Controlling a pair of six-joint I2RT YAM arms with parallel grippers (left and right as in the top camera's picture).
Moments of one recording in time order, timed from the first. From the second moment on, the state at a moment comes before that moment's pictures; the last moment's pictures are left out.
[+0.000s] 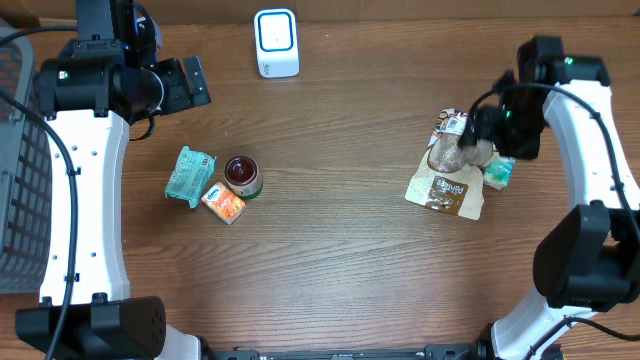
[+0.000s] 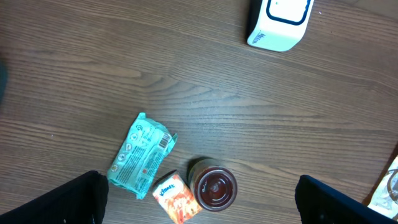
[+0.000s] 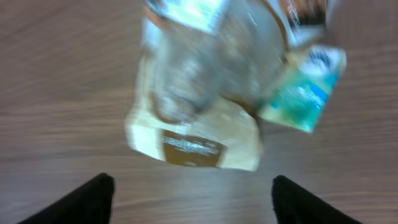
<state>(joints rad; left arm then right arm) 0.04 1.69 1.88 -1.22 0.08 -0.25 -0.09 1.89 1.73 -1.33 -0.18 0.10</state>
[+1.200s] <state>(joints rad) 0.04 1.69 1.88 -1.22 0.08 -0.25 0.78 2.16 1.79 -0.54 -0.35 0.20</state>
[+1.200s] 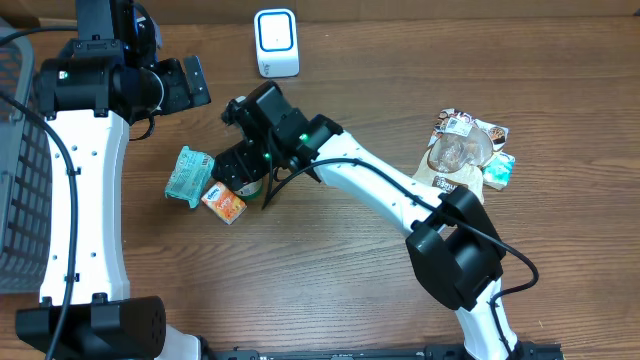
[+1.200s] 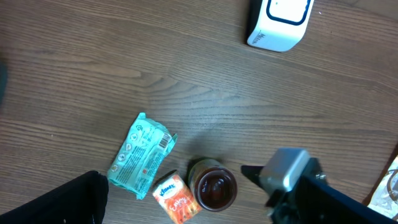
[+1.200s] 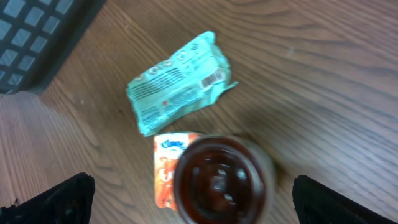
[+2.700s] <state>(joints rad) 0.04 1.69 1.88 -1.22 0.08 -0.25 0.63 2.19 1.81 -0.82 -0.28 0.24</state>
